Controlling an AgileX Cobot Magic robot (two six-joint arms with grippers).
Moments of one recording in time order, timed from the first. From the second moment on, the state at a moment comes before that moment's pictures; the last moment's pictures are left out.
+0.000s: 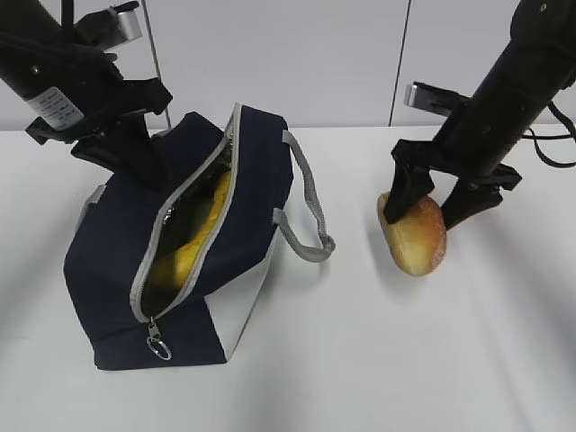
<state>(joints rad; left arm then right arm) -0.27 1.73 -1.48 -0.44 1.21 0.22 0.11 1.99 -1.53 0.39 1.18 -0.25</state>
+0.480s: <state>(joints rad) -0.27 1.73 -1.48 -0.44 1.21 0.22 0.14 1.99 -1.63 1.14 1.20 -0.54</state>
